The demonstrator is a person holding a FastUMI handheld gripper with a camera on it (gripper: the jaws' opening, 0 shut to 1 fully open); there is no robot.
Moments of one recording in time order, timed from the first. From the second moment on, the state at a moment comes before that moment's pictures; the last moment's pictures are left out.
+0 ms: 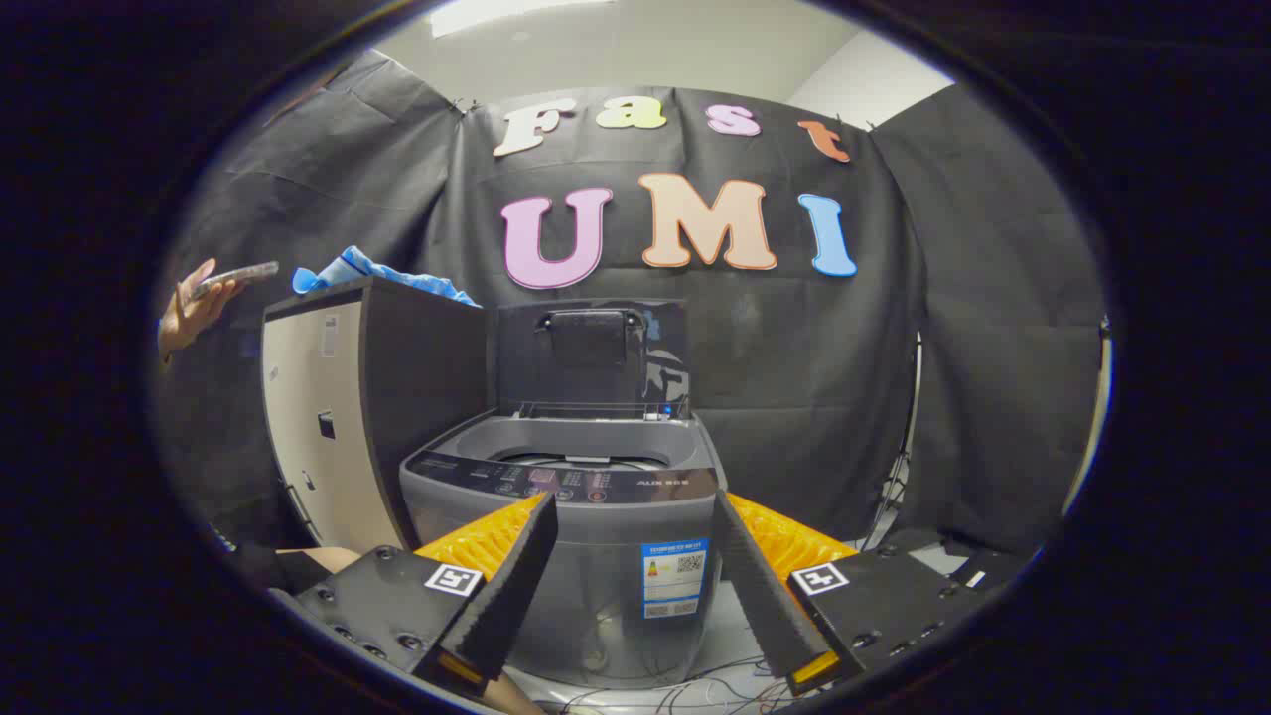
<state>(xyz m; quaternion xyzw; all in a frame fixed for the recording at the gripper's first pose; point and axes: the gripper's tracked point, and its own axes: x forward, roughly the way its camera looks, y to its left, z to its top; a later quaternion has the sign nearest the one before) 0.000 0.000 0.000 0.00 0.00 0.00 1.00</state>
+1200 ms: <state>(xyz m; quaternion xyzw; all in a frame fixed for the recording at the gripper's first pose) 0.003 0.002 -0.001 0.01 0.00 0.00 1.00</state>
